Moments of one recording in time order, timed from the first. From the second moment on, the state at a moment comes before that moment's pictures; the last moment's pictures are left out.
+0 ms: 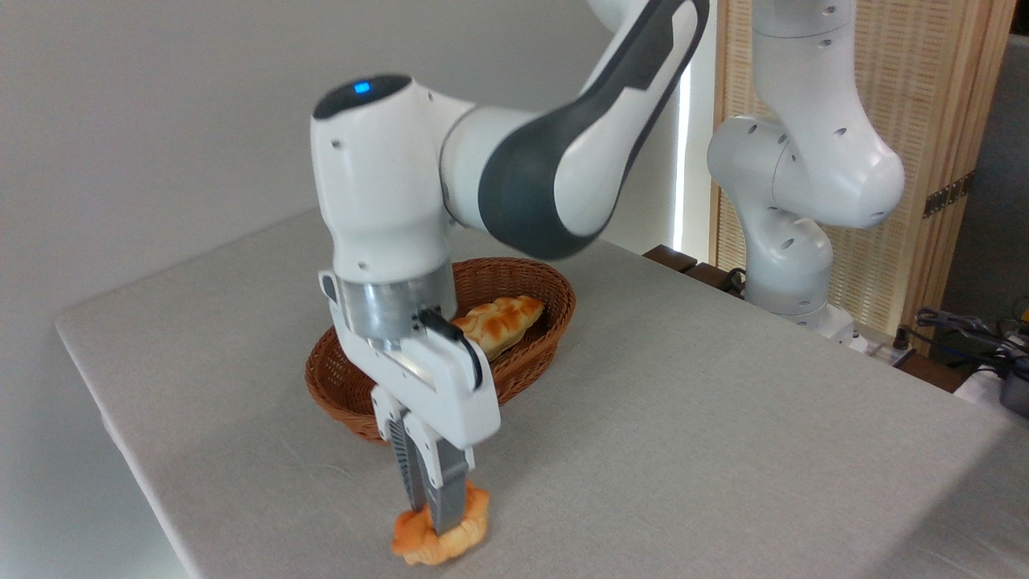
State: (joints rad) arm 0.00 0.13 0.06 -1.89 0.08 2.15 0.82
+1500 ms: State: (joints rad) arm -0.02 0.18 -0.20 -1.77 -0.20 1.83 0.72
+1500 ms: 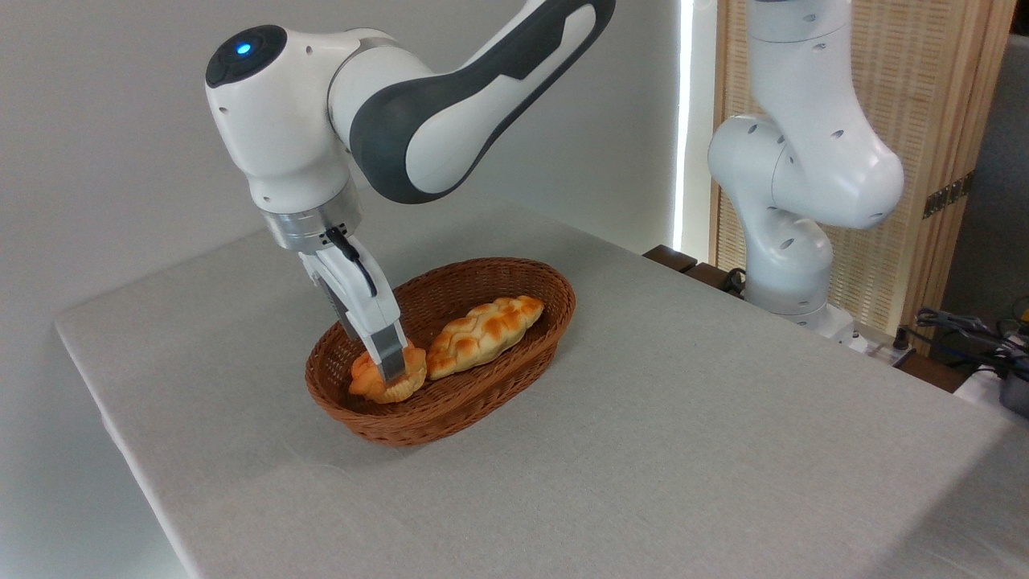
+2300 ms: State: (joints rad) arm 0.07 -0.04 -0.10 -1.65 -0.15 1.68 0.85
